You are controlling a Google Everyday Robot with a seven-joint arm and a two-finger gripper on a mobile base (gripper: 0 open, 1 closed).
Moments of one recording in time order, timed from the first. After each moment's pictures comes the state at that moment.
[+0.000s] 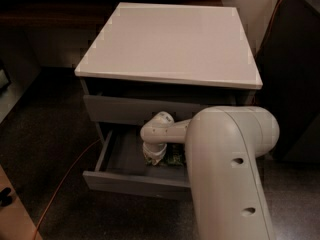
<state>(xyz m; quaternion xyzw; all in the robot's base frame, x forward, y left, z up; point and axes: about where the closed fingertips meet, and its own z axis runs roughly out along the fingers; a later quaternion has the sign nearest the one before) 0.663 0.007 0.398 -0.93 0.35 -0.05 0.07</state>
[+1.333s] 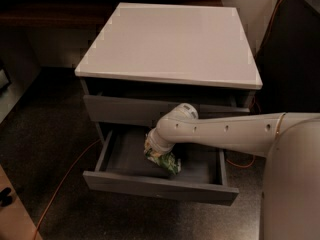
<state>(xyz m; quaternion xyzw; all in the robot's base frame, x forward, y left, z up) 0.621 0.010 0.536 -0.90 0.37 -0.08 0.21</state>
